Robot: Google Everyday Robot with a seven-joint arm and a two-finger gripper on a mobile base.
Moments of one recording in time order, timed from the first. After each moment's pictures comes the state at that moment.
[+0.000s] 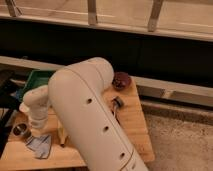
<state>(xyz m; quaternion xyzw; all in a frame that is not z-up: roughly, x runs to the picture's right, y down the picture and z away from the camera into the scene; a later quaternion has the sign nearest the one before) -0.359 0.236 0.786 -0.48 -0.10 0.11 0.86</state>
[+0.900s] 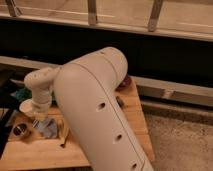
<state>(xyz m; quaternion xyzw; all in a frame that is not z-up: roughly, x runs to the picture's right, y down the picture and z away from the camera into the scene) -0.314 0.124 0.766 -0.43 -0.08 0.16 0.89</state>
